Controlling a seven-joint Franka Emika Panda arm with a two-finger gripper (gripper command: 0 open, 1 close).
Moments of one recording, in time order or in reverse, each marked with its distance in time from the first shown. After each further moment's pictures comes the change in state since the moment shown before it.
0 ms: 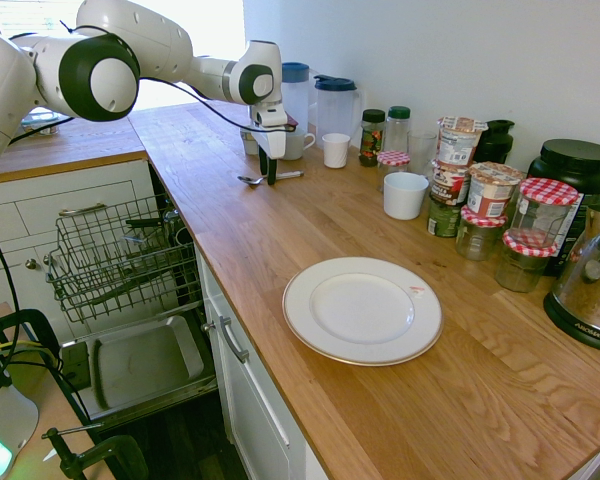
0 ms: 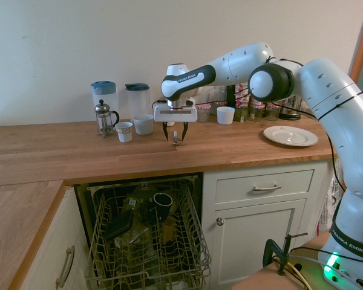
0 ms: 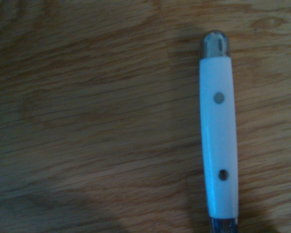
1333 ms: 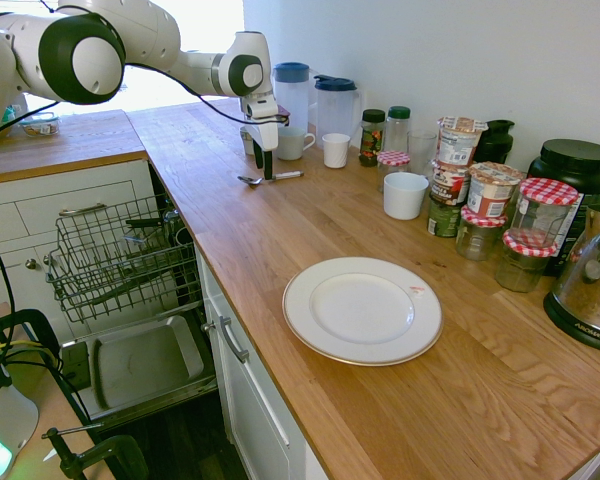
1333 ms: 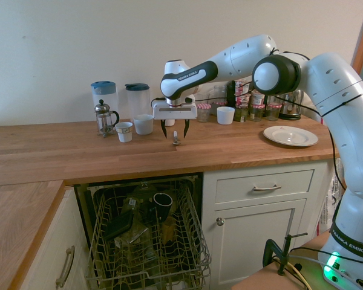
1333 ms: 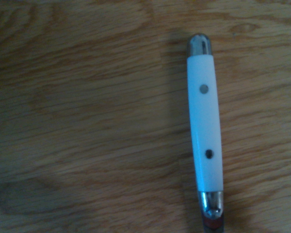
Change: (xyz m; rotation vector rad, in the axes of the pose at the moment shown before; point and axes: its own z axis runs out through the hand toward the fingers) arm -0.013 0.008 -0.016 0.016 0.060 0.009
